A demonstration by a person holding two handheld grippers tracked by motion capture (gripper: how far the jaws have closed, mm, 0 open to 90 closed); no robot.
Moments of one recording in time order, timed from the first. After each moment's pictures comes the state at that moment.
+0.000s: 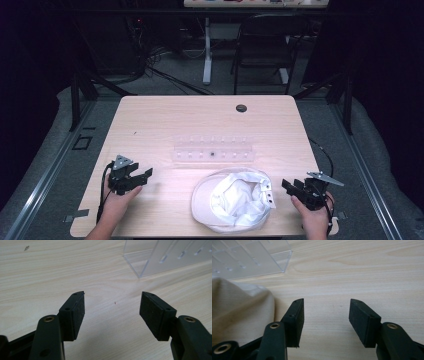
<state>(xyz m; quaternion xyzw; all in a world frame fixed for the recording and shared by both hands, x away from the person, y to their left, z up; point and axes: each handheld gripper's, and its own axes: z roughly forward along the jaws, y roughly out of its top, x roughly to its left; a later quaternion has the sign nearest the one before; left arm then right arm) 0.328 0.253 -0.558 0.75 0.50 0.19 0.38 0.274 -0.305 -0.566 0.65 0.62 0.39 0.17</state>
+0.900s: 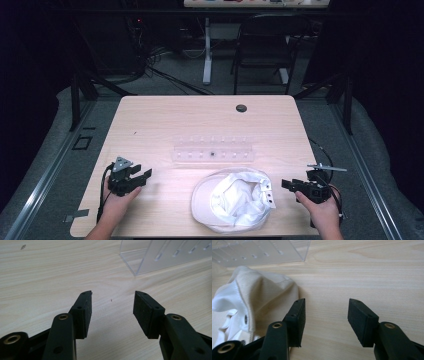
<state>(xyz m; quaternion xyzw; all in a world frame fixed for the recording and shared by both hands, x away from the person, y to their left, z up) 0.323 0.252 -0.560 0.75 0.50 0.19 0.38 0.283 -0.306 -0.526 0.65 0.67 0.36 0.07</state>
